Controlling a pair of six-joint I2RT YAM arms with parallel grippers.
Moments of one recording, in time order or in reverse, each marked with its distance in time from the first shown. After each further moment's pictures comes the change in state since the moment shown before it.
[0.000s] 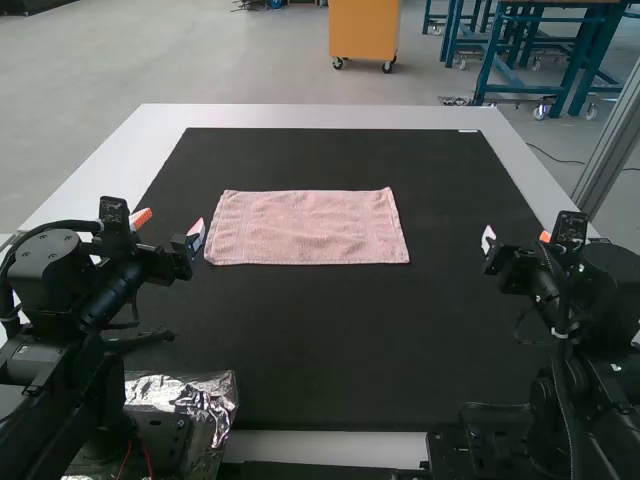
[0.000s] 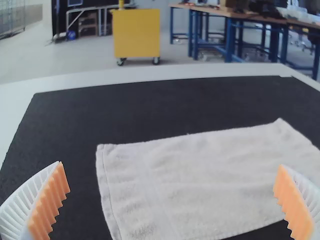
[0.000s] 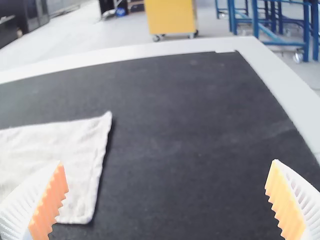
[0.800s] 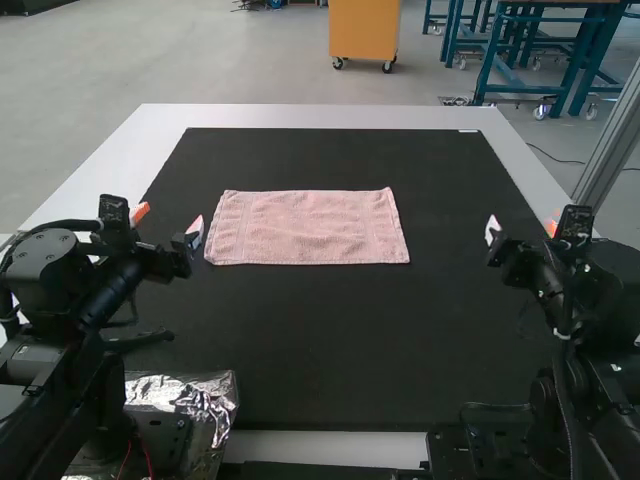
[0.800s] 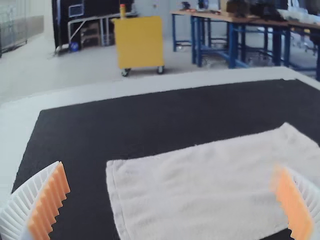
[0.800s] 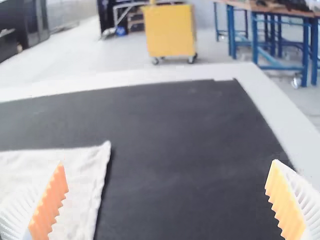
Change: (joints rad) left arm 0.002 0.000 0.000 0.050 0.000 0.085; right arm 0.000 0.000 0.000 0.132 0.019 -0.038
